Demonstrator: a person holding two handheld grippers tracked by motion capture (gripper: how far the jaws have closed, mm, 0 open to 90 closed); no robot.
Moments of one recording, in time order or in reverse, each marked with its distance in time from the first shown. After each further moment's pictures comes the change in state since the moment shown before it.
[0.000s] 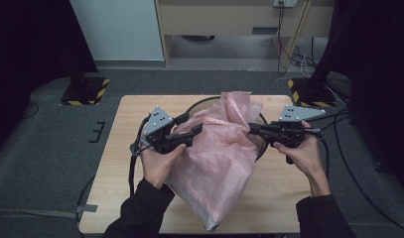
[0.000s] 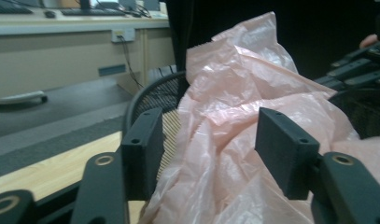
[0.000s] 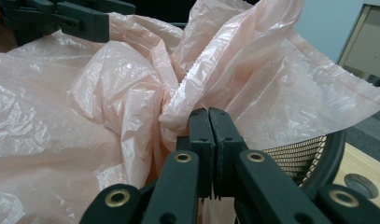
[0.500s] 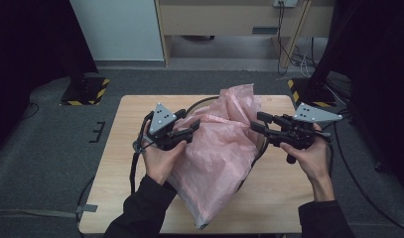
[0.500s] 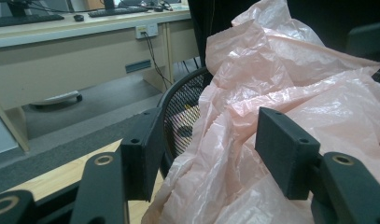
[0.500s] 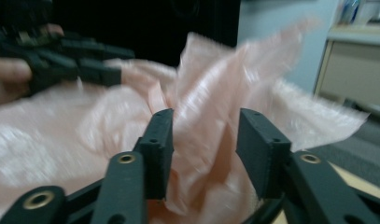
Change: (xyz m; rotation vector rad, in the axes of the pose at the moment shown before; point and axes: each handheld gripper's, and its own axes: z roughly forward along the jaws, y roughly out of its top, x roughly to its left) left arm 0.001 0.004 0.009 0.046 0.097 0.084; right arm 0.004 0.003 -0.019 -0.182 -0.070 0.044
